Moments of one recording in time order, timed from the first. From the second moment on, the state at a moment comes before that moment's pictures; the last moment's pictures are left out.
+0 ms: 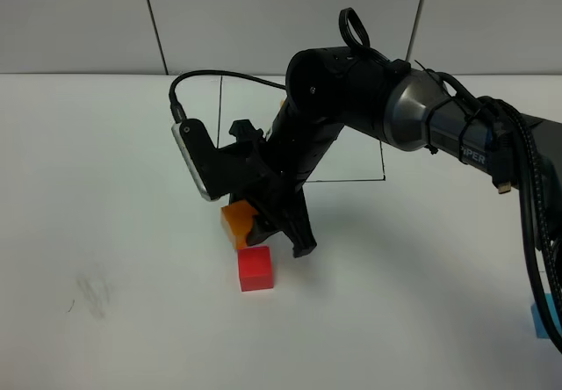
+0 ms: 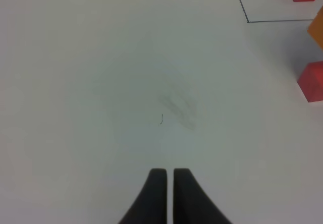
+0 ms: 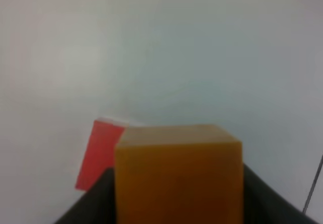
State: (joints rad) left arm 0.05 -0.01 -0.51 -0.09 1.08 0.07; right arm 0.65 2.14 -1.73 0.36 0.98 -1.53
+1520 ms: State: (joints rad) left arm 0.05 -0.01 -0.51 -0.09 1.08 0.07; right arm 0.72 2.17 -1.73 -0.09 0.79 -2.09
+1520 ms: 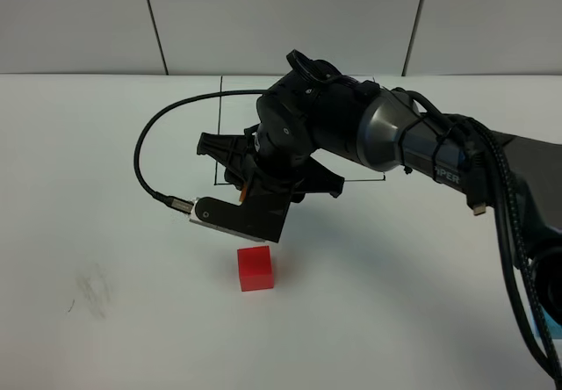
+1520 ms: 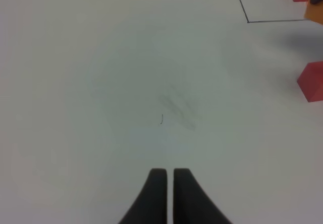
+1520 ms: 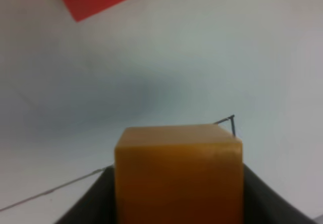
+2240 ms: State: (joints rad) left arm 0.05 -0.01 -0.51 -0.09 1.08 0.07; right arm 0.75 2.20 -1.73 -0.15 0.84 -2.09
